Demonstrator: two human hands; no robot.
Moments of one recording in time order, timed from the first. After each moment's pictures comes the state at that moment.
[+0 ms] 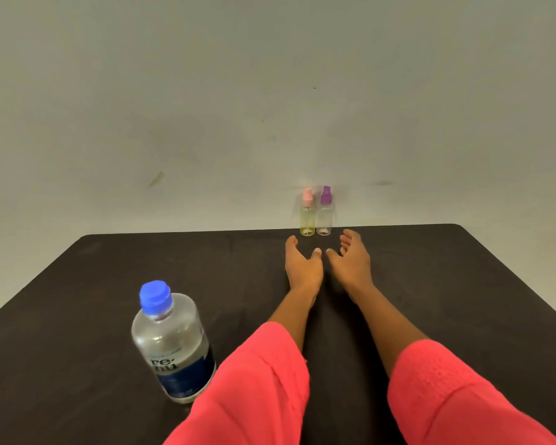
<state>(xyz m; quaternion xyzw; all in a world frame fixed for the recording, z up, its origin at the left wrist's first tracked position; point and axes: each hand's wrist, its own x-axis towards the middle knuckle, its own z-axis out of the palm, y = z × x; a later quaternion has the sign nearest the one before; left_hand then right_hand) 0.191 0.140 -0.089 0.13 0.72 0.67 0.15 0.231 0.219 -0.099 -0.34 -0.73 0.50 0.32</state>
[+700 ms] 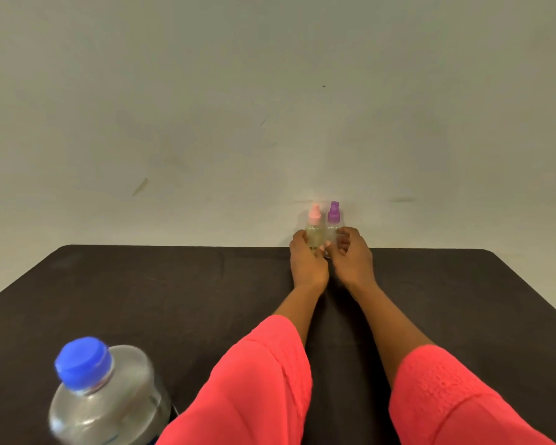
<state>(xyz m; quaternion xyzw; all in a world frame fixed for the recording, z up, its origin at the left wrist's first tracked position) 0.128 0.202 -0.100 0.19 0.75 0.63 0.07 0.167 0.279 -0.107 -0.28 -0.77 0.46 0.35</state>
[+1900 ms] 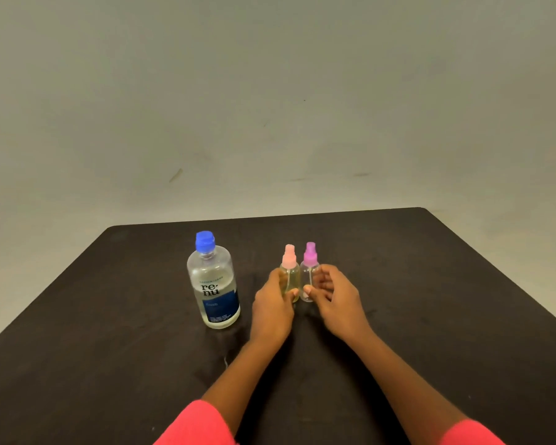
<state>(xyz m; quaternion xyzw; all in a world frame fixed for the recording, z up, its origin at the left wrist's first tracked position) 0.279 -0.027 -0.103 0.31 0.81 0.50 0.05 0.357 0.084 -0.114 -0.22 -0.79 0.47 0.33</state>
